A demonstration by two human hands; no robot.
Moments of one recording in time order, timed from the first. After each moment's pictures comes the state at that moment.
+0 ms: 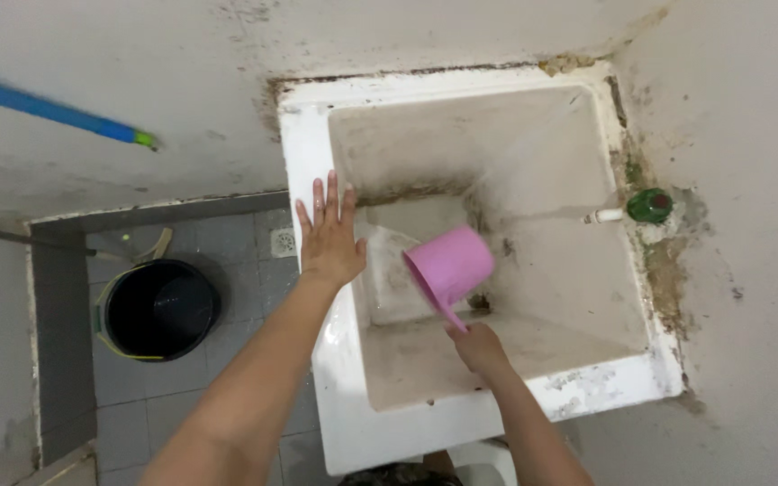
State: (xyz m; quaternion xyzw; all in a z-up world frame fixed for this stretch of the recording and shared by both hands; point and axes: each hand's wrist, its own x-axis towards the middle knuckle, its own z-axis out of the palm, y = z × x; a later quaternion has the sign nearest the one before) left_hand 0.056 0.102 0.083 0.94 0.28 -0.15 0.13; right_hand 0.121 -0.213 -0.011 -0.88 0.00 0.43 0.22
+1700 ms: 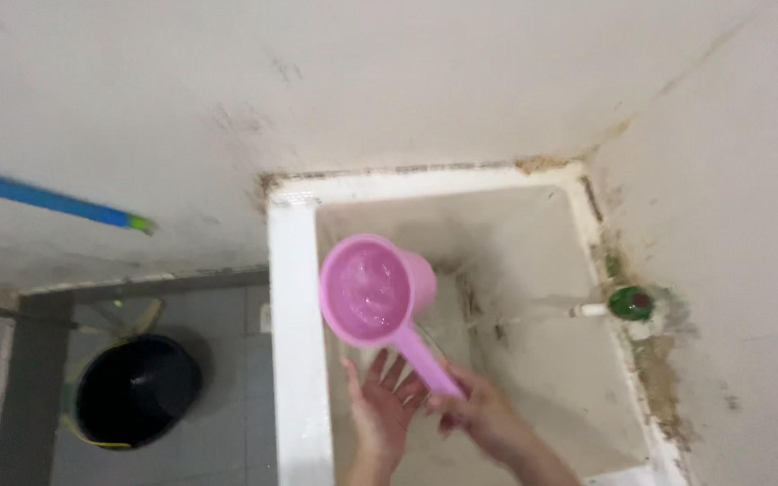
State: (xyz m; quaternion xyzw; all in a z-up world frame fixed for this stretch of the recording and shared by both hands) left_hand 0.061 -0.045 0.047 0.03 0.47 0.16 0.87; right_hand 0.176 -0.163 0.111 -0.59 -0.07 0.58 0.56
